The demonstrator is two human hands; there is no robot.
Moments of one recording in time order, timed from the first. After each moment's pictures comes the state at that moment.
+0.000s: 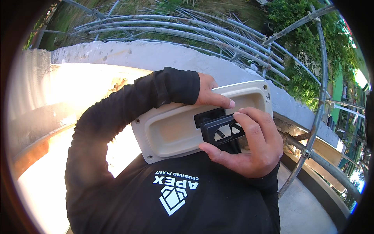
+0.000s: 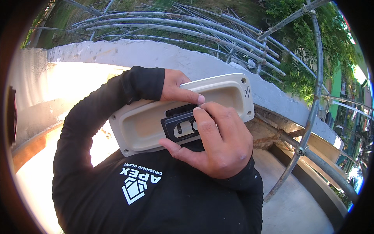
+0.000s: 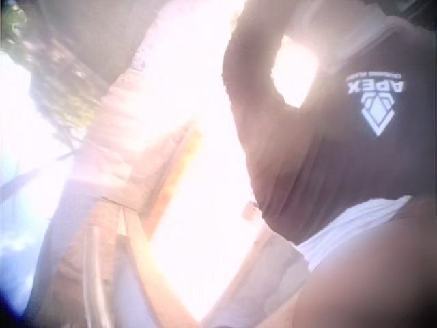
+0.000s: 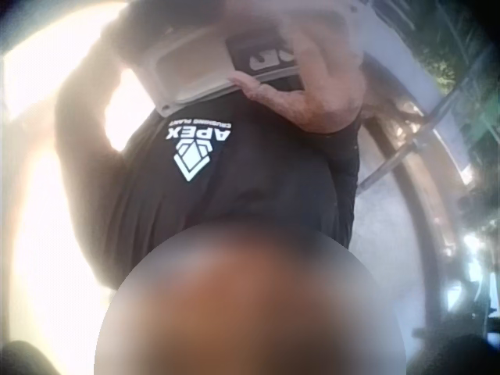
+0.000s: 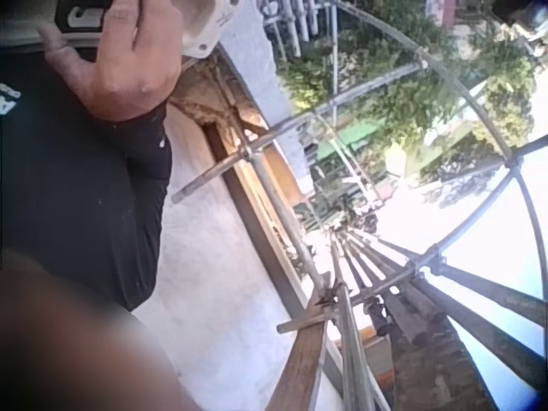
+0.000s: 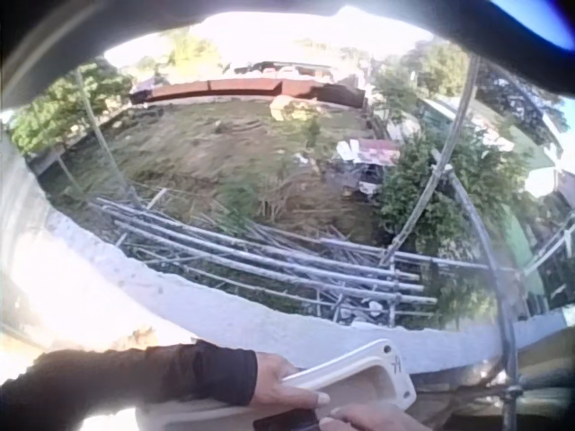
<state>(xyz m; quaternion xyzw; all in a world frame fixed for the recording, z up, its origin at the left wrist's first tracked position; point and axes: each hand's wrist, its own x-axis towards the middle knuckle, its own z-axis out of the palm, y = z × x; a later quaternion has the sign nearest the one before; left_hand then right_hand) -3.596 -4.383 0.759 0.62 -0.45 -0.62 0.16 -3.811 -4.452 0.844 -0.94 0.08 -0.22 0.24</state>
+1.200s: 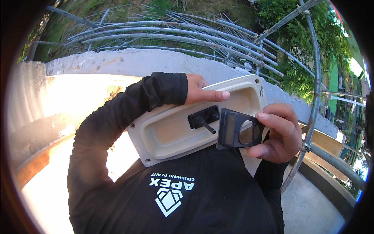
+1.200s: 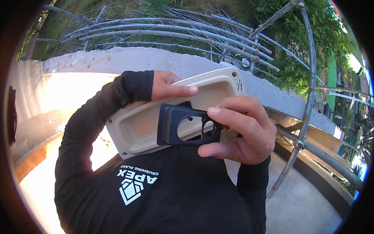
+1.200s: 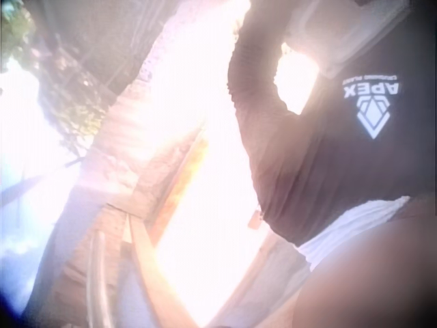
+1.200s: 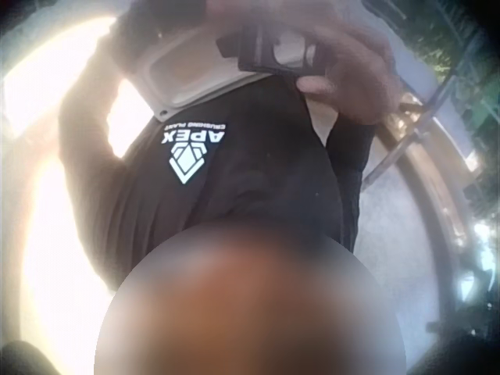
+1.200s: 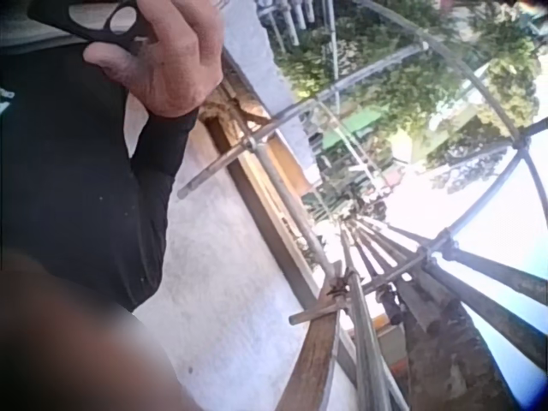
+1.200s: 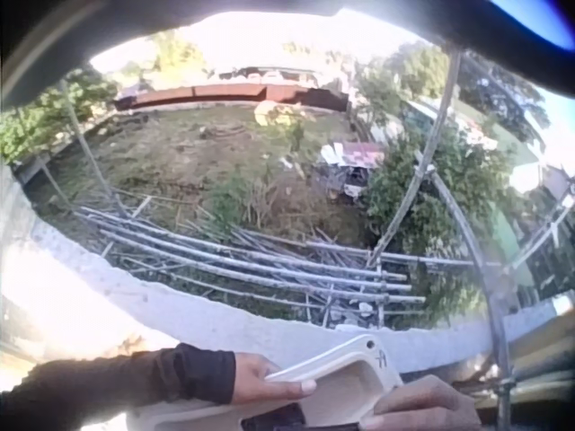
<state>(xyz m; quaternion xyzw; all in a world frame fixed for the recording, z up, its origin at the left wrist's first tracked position) -3.597 -4.388 0.758 0.64 -0.42 -0.62 0.18 -3.832 -4.511 0.837 -0.86 -0.02 -0.29 0.42</state>
